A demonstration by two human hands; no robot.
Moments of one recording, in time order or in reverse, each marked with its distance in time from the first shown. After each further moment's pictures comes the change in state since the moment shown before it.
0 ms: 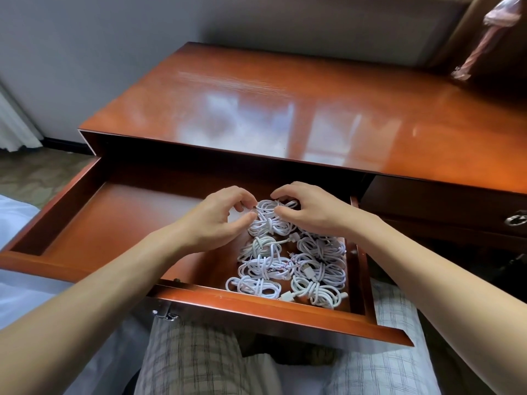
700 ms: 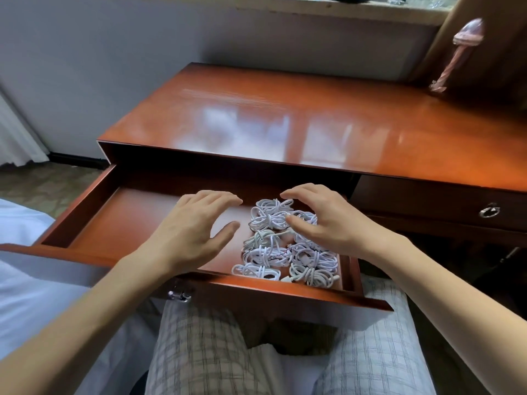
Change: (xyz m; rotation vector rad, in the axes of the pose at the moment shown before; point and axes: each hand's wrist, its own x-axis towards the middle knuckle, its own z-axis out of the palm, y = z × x) left_hand -0.067 0.033 -0.032 0.347 0.106 0.031; right_hand -0.080 -0.034 -0.014 -0.071 0.188 -0.089
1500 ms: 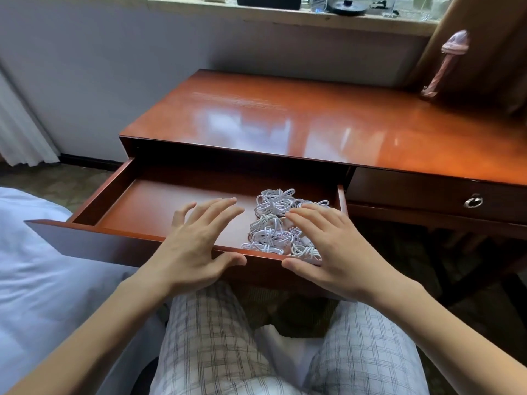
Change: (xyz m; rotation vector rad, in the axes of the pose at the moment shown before) left_hand -0.067 0.020 0.006 0.020 0.049 0.030; right_hand -0.087 -0.040 0.023 -0.272 0.044 -0.084
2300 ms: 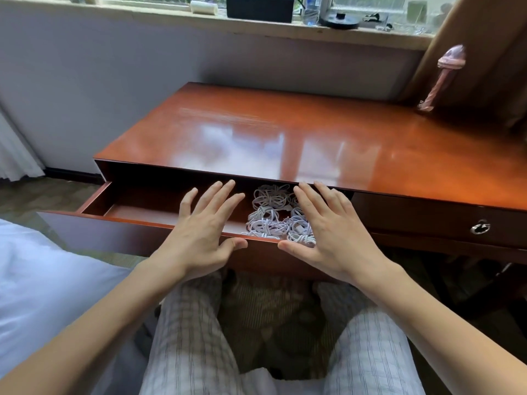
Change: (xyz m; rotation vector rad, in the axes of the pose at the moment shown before) left_hand 0.099 -0.030 0.022 0.089 -0.001 -0.028; right_hand 0.078 0.061 0.000 -0.228 0.016 0.153
